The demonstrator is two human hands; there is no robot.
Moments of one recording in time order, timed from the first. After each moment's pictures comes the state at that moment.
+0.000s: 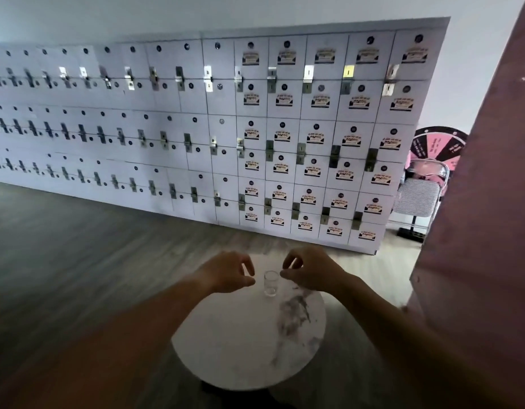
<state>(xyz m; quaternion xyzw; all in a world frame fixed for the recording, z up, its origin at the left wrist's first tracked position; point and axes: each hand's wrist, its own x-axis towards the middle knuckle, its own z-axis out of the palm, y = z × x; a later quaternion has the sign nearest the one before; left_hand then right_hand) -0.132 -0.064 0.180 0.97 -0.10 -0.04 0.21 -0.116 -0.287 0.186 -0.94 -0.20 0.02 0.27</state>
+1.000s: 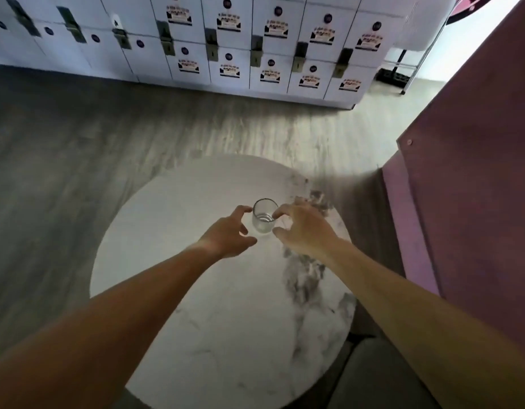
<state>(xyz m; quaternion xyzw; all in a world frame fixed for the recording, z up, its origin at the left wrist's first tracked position) 0.188 -0.046 -0.144 0.90 -0.07 -0.28 0.34 0.157 -0.234 -0.091 -0.96 0.03 0.17 0.23</state>
